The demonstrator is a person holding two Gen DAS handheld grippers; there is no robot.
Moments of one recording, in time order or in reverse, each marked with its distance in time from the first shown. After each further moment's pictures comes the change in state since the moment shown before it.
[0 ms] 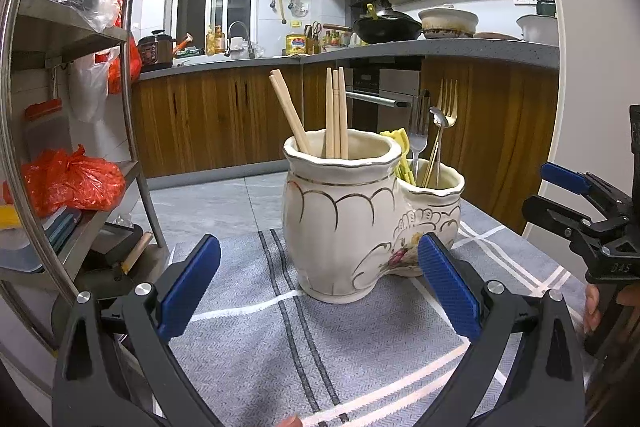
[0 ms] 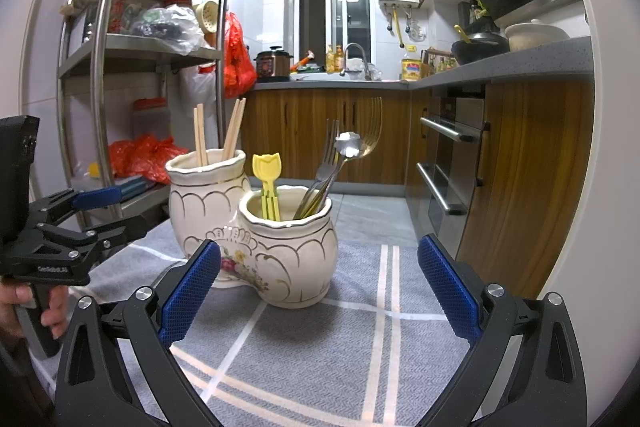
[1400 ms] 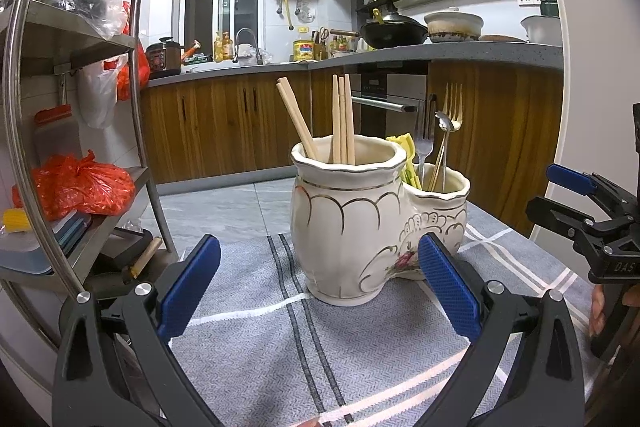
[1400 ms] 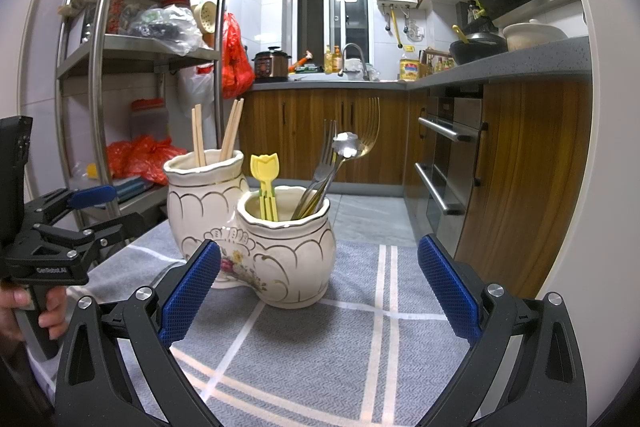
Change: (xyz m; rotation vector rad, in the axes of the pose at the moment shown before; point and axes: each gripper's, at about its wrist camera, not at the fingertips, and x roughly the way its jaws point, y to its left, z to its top) left arm -0.005 0.001 -0.001 0.005 -0.016 0.037; right arm -0.001 -0.001 0.000 0.001 -0.001 -0.002
